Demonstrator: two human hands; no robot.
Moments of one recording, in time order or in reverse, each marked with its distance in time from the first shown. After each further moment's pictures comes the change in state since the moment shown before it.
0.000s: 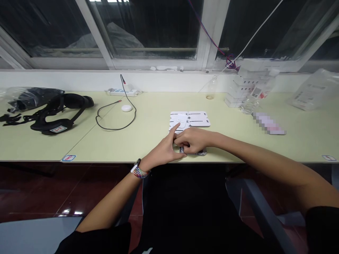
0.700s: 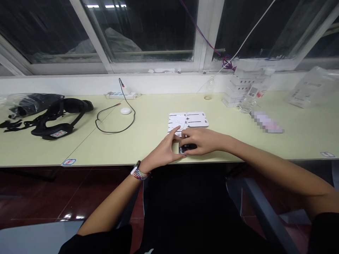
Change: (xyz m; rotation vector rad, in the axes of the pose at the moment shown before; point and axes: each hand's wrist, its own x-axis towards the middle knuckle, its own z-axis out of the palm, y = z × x) left_hand -0.001 0.001 0.000 0.054 0.005 0.020; right_hand -0.040 -0.009 -0.007 -0.141 0.143 0.006
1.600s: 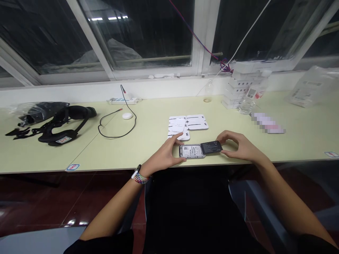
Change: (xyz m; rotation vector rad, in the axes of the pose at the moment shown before) left_hand -0.002 -0.004 -0.002 0.065 -0.025 0.039; right_hand -0.129 0.003 0.016 0.376 0.493 0.528
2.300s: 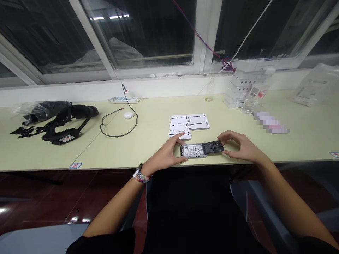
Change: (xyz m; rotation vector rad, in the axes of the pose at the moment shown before) left_hand 0.000 0.001 0.000 0.008 -0.006 -0.003; right_hand -0.004 0.007 0.004 0.000 0.020 0.011
